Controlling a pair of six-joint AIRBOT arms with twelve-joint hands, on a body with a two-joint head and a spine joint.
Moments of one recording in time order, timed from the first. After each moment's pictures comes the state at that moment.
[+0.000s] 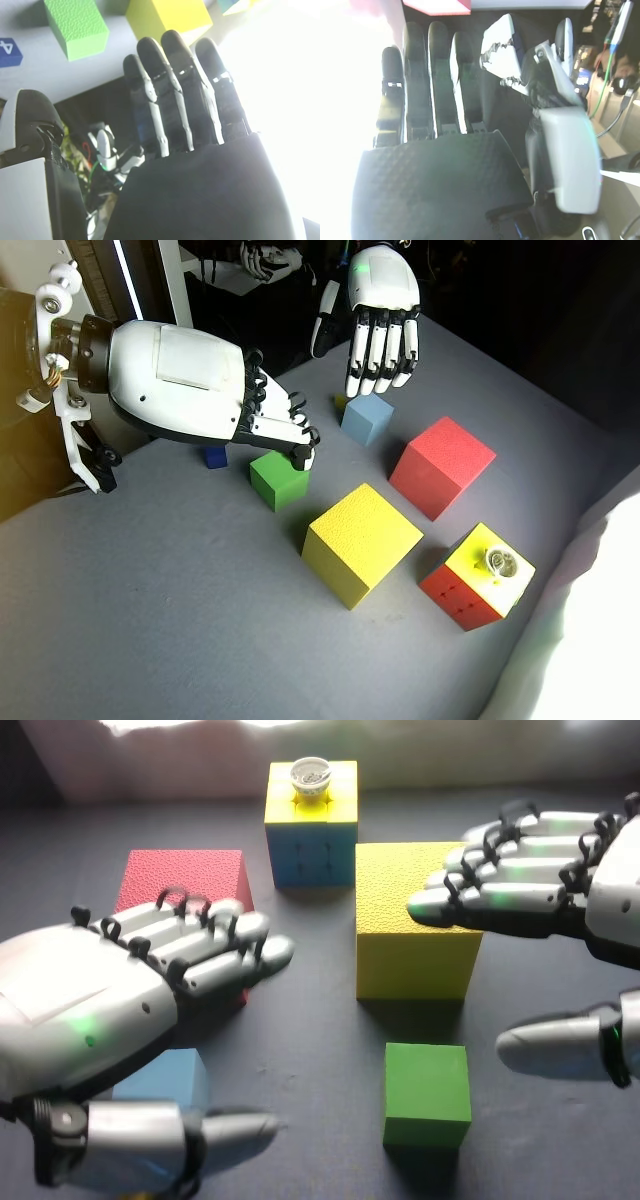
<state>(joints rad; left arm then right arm) 0.53 -0.53 0.48 -0.17 -0.63 1.18 -0.18 -0.59 0.67 -0.61 0.38 -0.40</state>
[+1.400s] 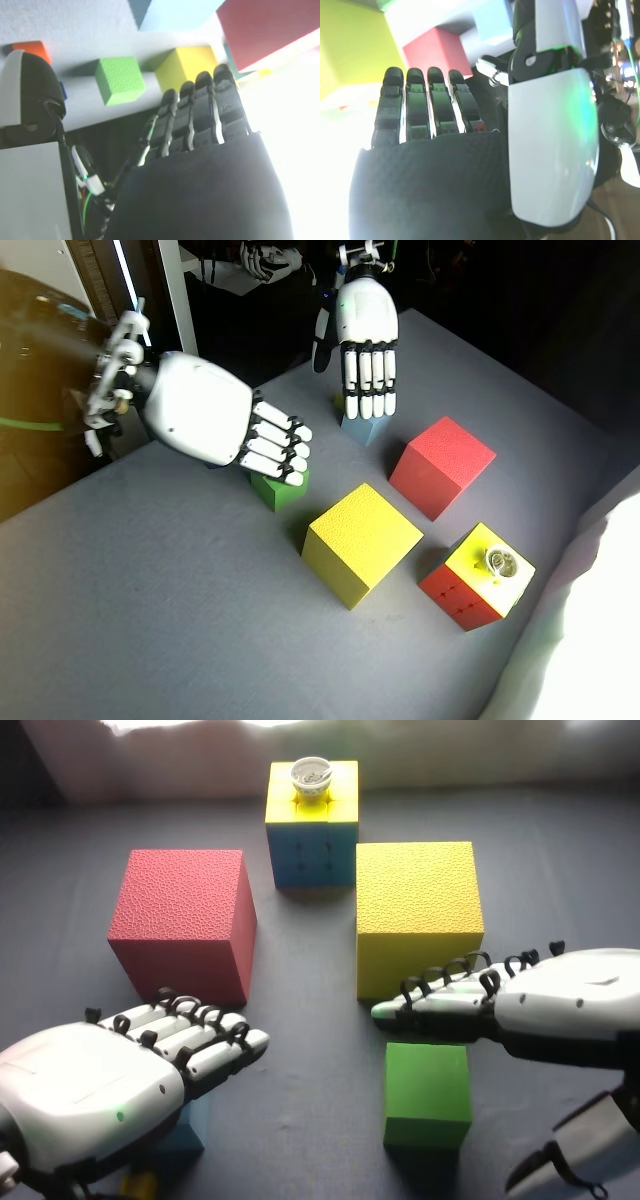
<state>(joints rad) 0.63 -0.65 0.47 -0.60 -0.58 1.52 -0.17 -0.75 0.62 -0.20 -0.04 -0.42</state>
